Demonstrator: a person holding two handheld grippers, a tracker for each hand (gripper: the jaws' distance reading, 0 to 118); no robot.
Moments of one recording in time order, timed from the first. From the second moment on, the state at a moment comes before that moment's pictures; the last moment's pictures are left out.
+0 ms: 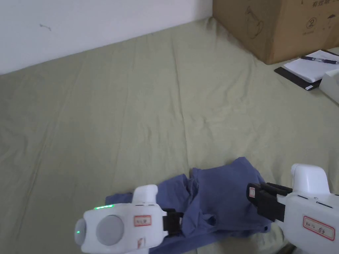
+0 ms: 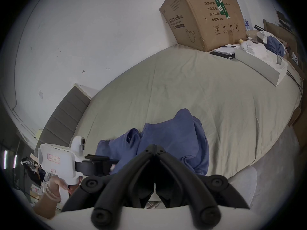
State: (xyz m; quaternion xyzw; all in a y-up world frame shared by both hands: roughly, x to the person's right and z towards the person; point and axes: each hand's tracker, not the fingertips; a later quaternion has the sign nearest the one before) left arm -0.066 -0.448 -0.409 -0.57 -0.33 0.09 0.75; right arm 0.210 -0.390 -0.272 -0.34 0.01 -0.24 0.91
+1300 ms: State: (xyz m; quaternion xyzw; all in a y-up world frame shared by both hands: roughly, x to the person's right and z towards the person) left arm -0.248 -0.513 -0.451 -0.55 -0.34 0.34 0.68; right arm 0.137 -0.380 -0.307 -0.40 0.06 -0.14 0.90
